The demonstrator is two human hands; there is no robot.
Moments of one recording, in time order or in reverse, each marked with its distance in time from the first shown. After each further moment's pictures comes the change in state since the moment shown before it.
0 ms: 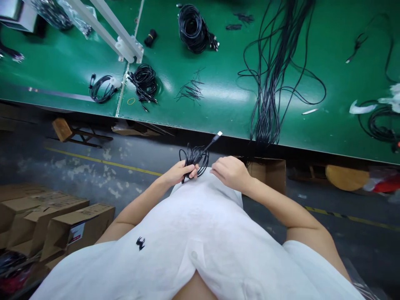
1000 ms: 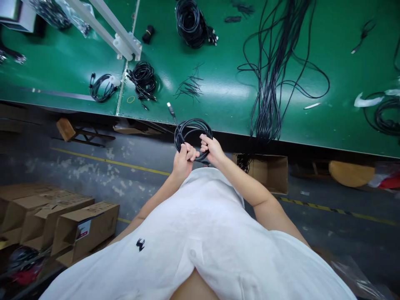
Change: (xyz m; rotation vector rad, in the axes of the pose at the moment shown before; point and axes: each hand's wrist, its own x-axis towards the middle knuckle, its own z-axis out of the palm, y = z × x) left_hand 0.034 0.005 0.037 -0.258 0.490 0.442; right_hand 0.091 0.009 0.071 1.746 0.415 0.957
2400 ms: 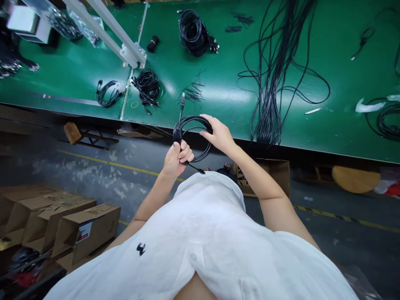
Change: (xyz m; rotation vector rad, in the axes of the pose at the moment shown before) left_hand 0.010 0.040 0.005 -0.111 -0.179 -0.112; right_hand 0.009 -0.070 -0.005 -1.026 -0.189 -0.635
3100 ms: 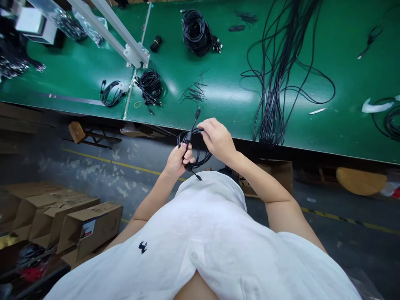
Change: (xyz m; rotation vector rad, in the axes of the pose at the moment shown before) left_hand 0.000 0.004 -0.007 0.078 0.113 -0.091; right_hand -0.020 -0.026 -0.001 -0.499 0.051 -0.419
